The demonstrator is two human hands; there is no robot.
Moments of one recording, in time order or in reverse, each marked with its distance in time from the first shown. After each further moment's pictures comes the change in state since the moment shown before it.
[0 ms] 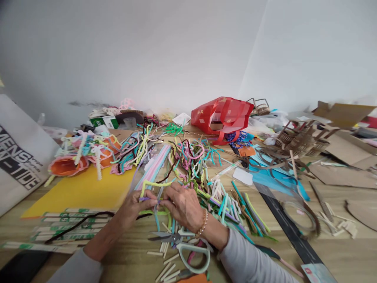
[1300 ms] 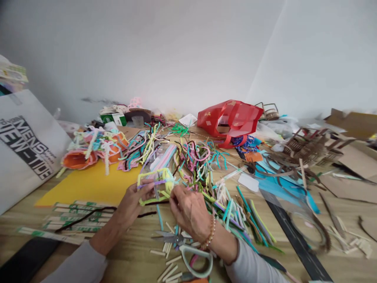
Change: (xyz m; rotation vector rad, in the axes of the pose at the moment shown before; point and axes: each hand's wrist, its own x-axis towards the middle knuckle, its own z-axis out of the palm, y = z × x) left_hand 0.009 -0.011 -0.003 -0.435 0.409 -0.017; right_hand -0.002 -0.020 -0.013 -0.146 0.020 0.072
